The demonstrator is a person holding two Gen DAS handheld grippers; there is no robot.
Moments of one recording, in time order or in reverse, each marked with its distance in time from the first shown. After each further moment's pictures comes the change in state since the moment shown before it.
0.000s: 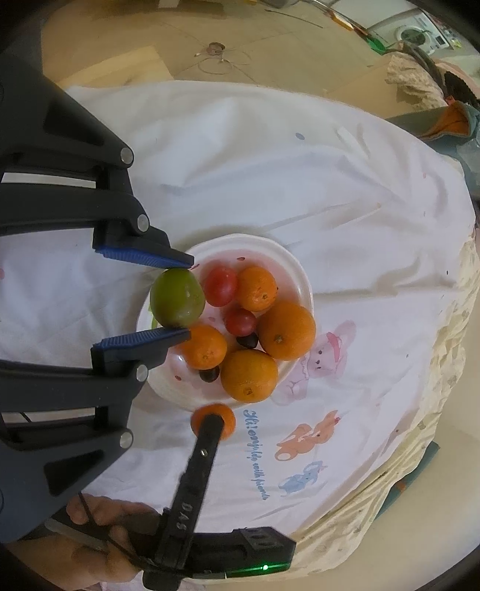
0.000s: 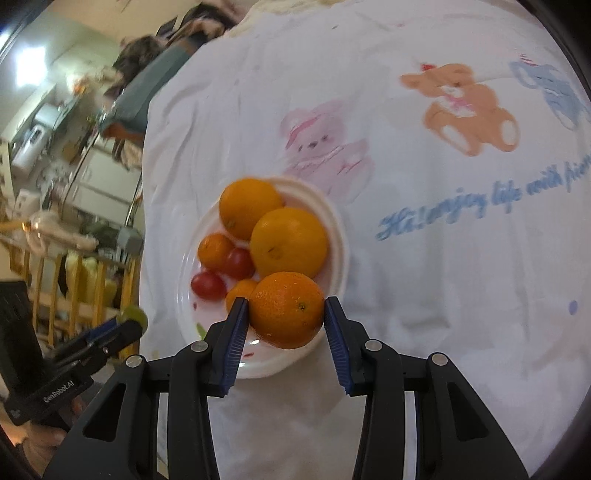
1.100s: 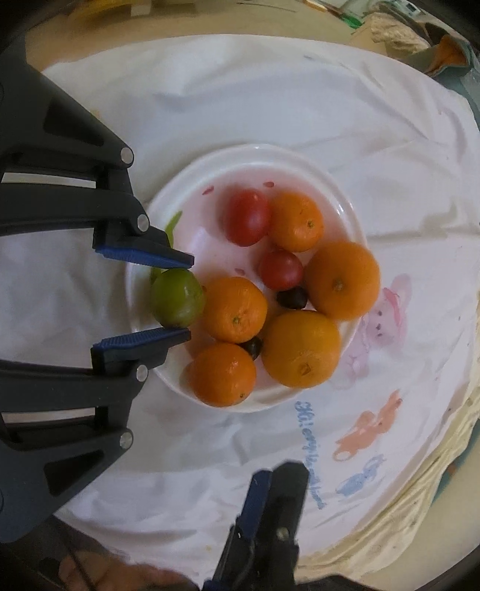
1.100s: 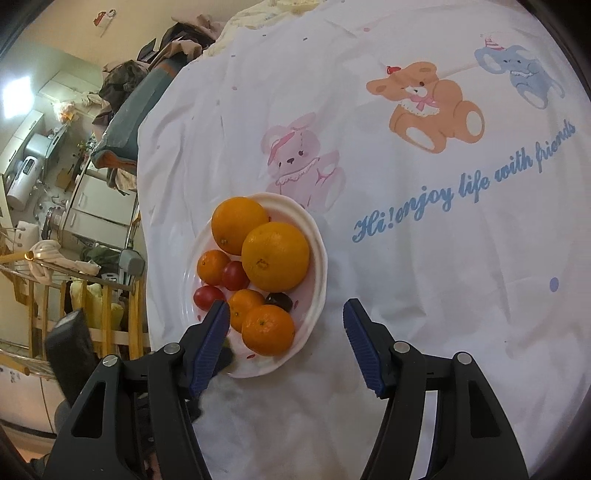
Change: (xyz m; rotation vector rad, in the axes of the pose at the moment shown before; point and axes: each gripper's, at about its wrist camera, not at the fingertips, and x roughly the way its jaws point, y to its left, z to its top) left arm 0.069 -0.044 -0.014 0.118 0.104 0.024; right arm -0.034 -0.018 0.001 0.118 -0.063 0.002
